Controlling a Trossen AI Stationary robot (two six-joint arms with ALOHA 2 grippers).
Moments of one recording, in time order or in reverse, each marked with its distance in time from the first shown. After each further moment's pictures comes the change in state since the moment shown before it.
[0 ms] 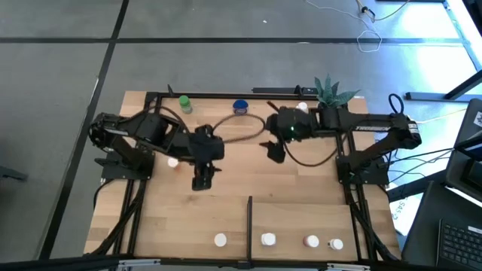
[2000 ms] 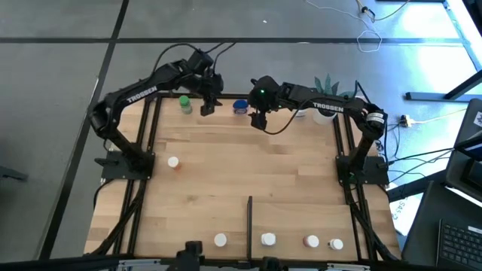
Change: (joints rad) left arm 0.974 -0.061 -0.615 0.553 0.507 0.798; right arm -0.420 0.345 -0.001 0.270 -0.163 -0.442
